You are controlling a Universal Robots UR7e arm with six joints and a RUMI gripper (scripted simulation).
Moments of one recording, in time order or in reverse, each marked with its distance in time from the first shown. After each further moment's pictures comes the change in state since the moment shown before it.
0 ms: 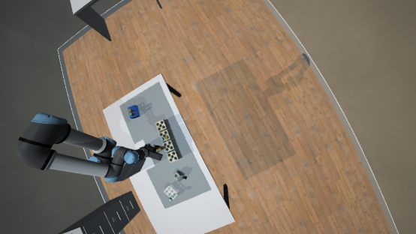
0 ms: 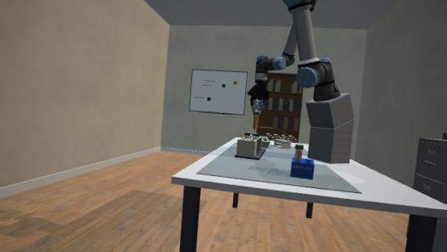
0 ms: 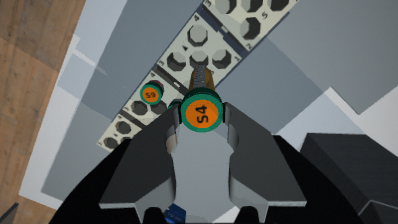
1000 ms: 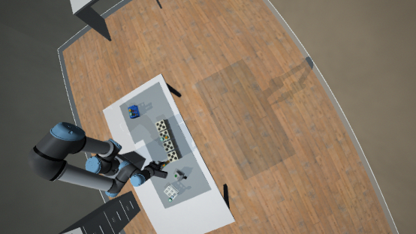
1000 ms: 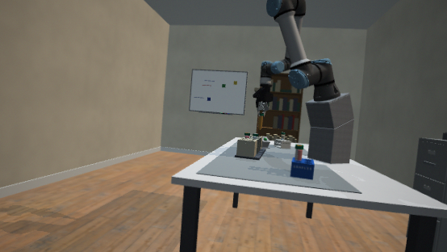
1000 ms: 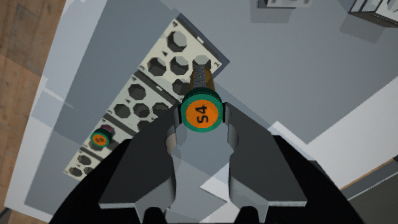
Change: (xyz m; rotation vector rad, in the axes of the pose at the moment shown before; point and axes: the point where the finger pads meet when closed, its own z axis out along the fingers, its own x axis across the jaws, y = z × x) arm 0.109 -0.087 0.003 -0.009 -0.004 -0.011
